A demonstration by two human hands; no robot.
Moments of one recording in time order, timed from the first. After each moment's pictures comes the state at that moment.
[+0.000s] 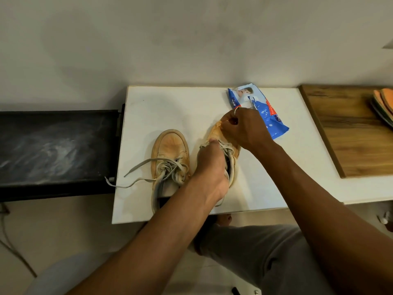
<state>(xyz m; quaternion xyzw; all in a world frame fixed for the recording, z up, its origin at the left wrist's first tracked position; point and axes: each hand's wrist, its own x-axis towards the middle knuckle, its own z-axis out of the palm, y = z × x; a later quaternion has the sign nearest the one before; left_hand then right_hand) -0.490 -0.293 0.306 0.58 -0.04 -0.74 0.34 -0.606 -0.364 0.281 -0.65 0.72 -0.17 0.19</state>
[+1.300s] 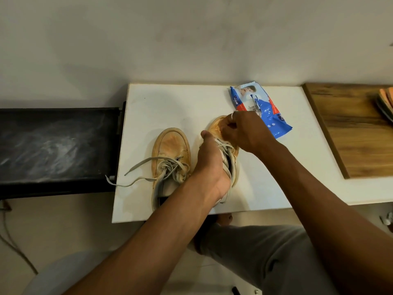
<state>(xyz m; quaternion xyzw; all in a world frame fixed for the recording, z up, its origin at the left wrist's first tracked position) -0.485 -0.296 0.306 0.53 -0.02 -0.76 0.37 -0.606 -0.363 0.278 -0.70 0.69 -0.09 0.19</state>
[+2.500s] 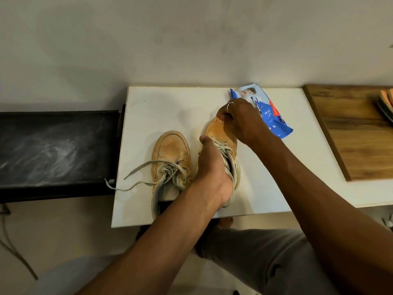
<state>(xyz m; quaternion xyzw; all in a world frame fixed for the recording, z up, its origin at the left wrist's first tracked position) -0.491 -0.298 0.294 0.56 -0.04 -0.73 0.39 -0.605 -0.400 0.274 -0.75 0.64 -0.10 0.13</state>
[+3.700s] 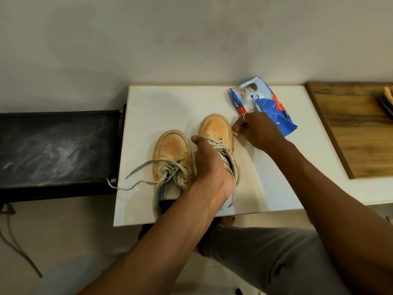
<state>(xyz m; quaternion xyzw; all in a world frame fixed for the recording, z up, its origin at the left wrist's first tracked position) -0.493 -0.298 0.304 0.55 0.02 -0.70 0.47 -0.644 -0.385 0.253 -0.66 0.72 -0.06 0.20</state>
